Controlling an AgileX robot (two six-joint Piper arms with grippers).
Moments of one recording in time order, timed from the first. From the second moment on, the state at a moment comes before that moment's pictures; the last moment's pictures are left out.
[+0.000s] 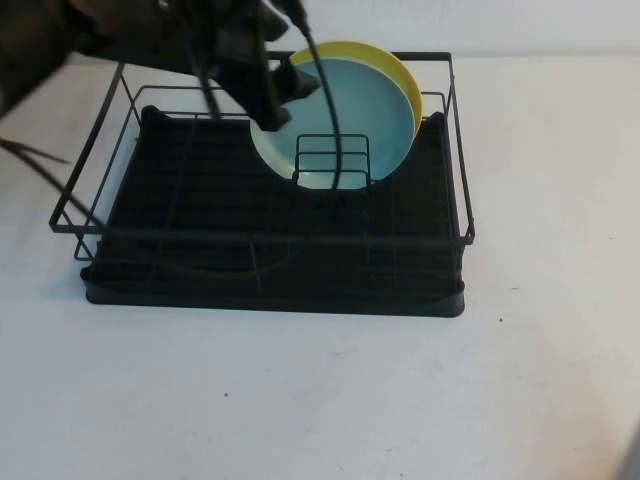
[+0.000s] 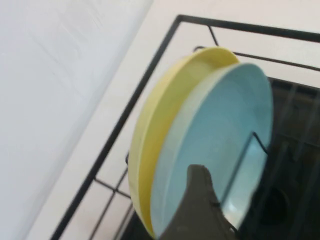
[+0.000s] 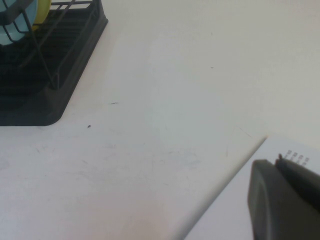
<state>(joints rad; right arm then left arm) 0.07 -0.01 0.03 0.03 0.35 0.06 -0.40 1.75 -1.66 -0.49 0.62 1.29</state>
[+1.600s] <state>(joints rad) 0.07 -0.01 0.03 0.03 0.35 0.06 -0.43 1.72 -1.69 -0.55 0.28 1.35</state>
